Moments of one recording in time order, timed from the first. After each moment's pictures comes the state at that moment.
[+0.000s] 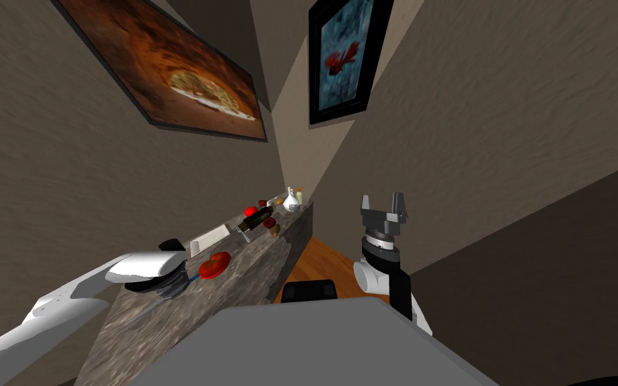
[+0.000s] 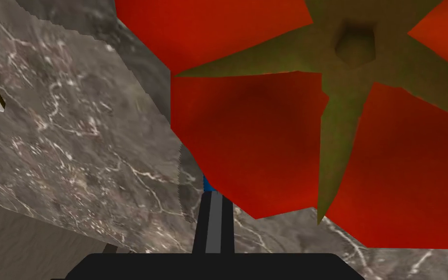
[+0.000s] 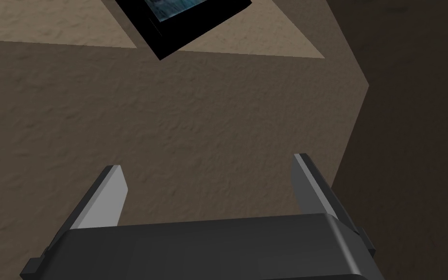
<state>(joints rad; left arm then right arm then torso) 0.29 1.08 0.16 -1.58 0.75 1.40 0.90 0.48 0.04 0.07 -2.35 -0.08 -0.63 -0.07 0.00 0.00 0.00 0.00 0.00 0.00</state>
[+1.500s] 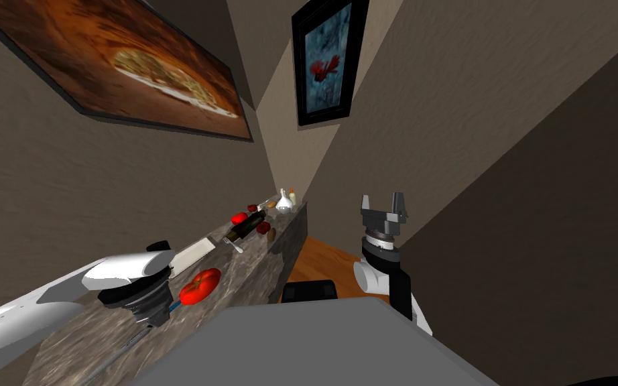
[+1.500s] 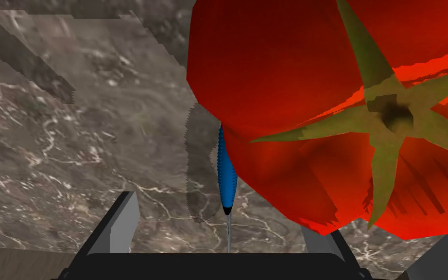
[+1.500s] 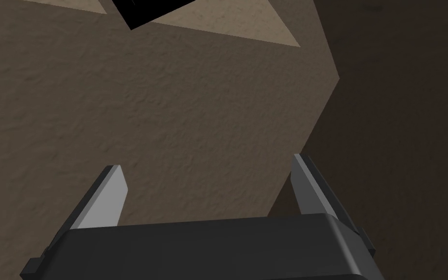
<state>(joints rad) 0.33 1.15 0.18 -1.54 0.95 1.60 0.92 0.48 0.04 0.07 -2.35 -0.08 -0.63 -0.07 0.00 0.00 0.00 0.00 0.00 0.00</state>
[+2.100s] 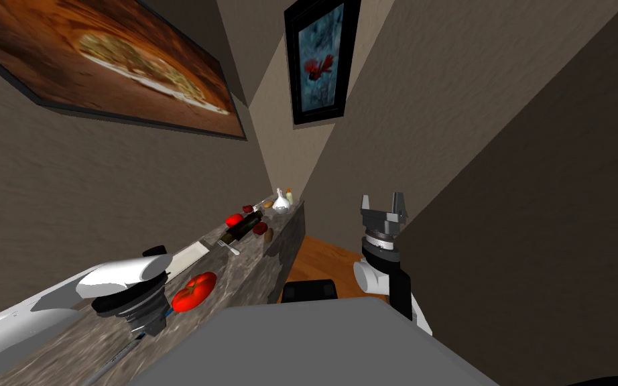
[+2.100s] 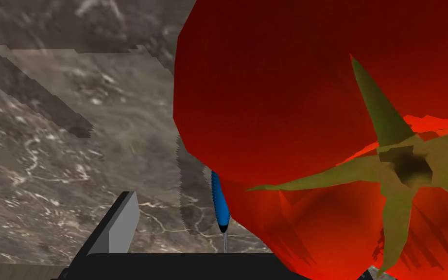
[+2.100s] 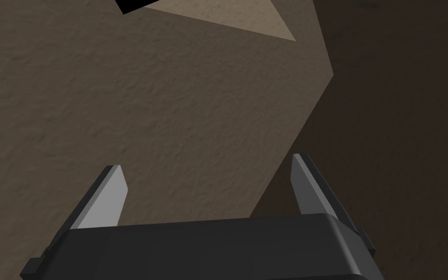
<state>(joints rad) 0.34 1.13 0.18 -1.50 0.95 1.60 0.92 0.48 0.04 0.07 -2.35 -0.08 -0.63 -0.07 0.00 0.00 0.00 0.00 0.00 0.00</state>
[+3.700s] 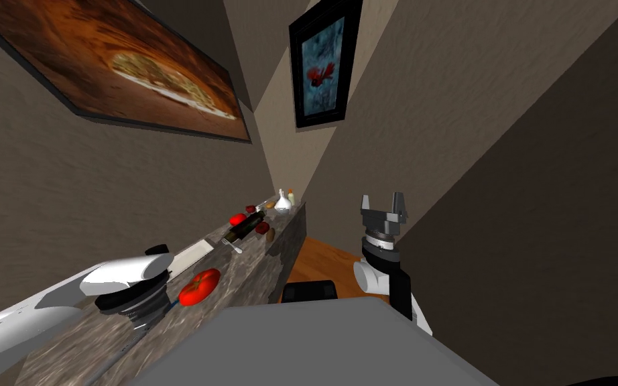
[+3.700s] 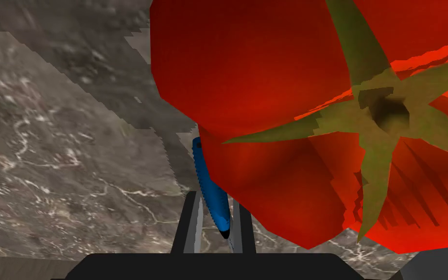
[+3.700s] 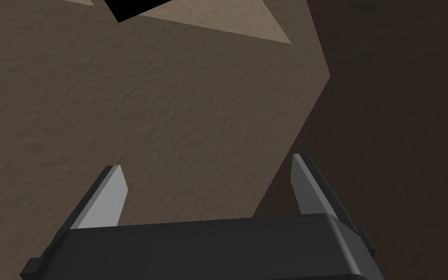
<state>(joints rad) 0.34 1.13 0.17 -1.52 0.96 1.61 0.93 0.48 0.04 0.07 -2.35 -0.08 -0.63 -0.07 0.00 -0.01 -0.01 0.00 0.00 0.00</state>
